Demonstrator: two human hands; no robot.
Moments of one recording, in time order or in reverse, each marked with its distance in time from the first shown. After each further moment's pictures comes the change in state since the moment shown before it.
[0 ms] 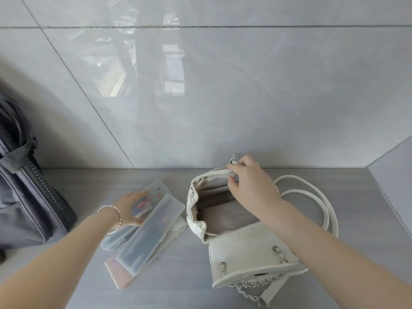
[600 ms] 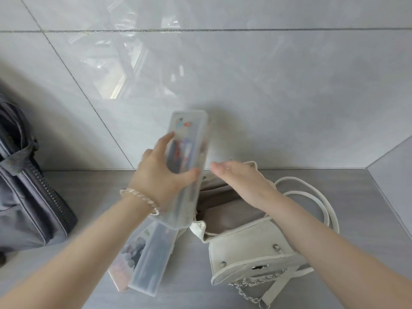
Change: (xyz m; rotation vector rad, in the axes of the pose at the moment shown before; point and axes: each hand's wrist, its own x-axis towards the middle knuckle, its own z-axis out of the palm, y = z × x) left_hand -0.105 0.150 -0.080 -0.574 0.596 0.211; right_hand -0.002 -0.017 -0.026 0.564 -0.306 0.161
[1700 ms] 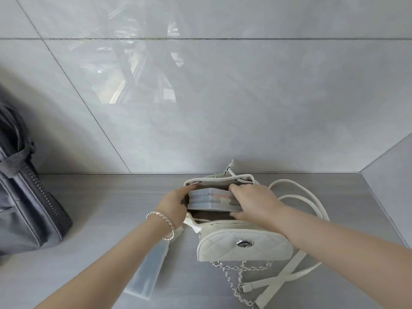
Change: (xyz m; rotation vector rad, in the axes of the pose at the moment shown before) left_hand -0.004 -0.048 0.074 0.045 -0.304 -0.108; right_hand 0.006 0.054 -0.004 -0.970 -0.061 -0.277
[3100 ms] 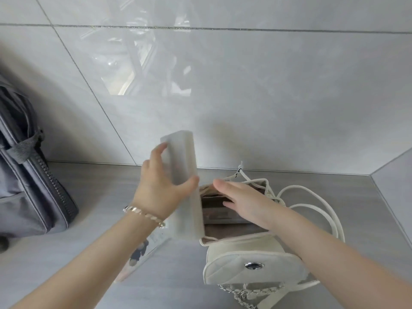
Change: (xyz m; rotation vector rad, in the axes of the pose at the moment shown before) left_hand -0.045 0.043 -0.045 -0.211 0.406 0.020; right_hand -0.008 -0.031 -0.021 1.426 -0.283 0.078
